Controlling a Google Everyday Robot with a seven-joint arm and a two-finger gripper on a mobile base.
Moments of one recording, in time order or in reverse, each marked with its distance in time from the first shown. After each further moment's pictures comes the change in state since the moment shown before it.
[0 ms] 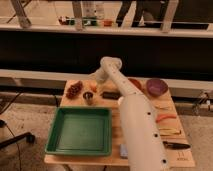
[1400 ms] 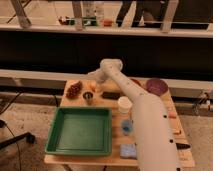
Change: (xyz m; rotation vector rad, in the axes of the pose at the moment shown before) arm -0.019 -0.009 -0.016 0.094 0.016 0.001
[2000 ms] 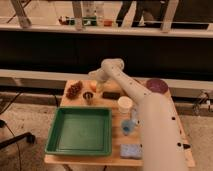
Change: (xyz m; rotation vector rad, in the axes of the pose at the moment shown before) arm -0.001 -0.002 -0.018 0.034 0.027 0.011
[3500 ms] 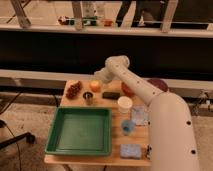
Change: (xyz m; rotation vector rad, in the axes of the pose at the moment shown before) arm 0.000 0.019 -0.040 -0.055 0.041 0.071
